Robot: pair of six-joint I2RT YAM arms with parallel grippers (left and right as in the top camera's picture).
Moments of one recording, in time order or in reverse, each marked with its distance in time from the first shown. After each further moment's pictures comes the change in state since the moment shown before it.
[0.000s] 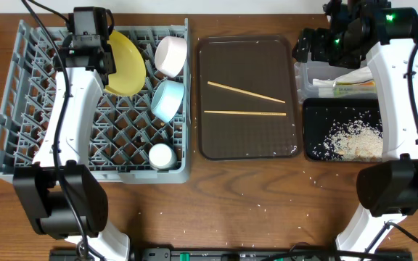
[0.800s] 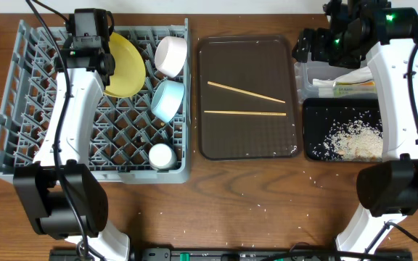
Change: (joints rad) left arm 0.000 0.000 -0.015 0.018 -0.057 0.037; right arm 0.000 0.000 0.000 0.000 0.000 0.000
